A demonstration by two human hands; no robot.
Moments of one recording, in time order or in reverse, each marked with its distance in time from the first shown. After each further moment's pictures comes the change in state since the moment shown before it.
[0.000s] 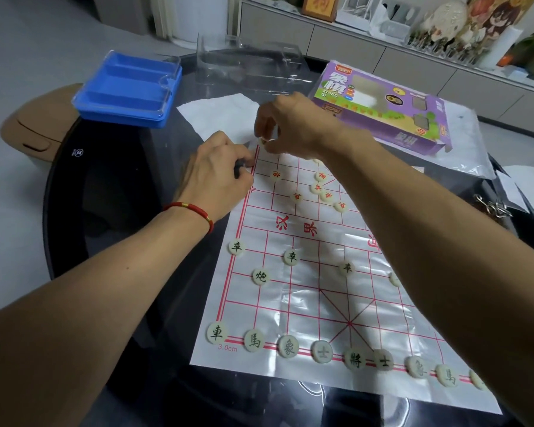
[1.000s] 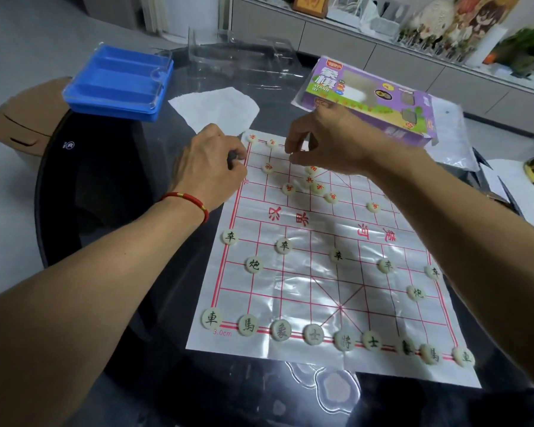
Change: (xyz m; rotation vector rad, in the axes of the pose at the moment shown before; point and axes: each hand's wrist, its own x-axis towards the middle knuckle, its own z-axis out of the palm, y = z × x) left_hand 0.001 -0.003 0.002 -0.010 0.001 0.011; right_hand -0.067 0.026 -0.015 0.010 -0.037 -0.016
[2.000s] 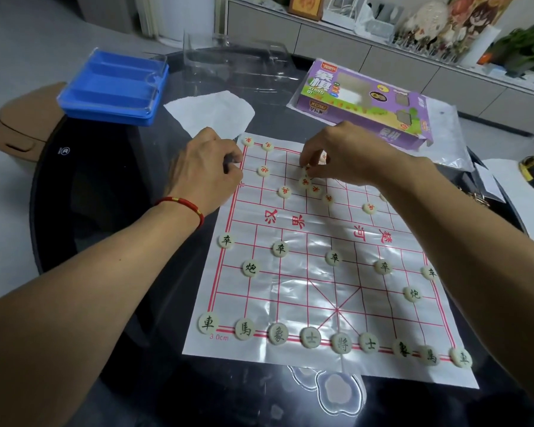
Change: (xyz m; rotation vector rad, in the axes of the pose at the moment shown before) left_hand 0.000 0.000 0.001 0.012 -0.023 -0.018; right_hand -0.015 0.025 0.008 -0.082 -0.075 0.037
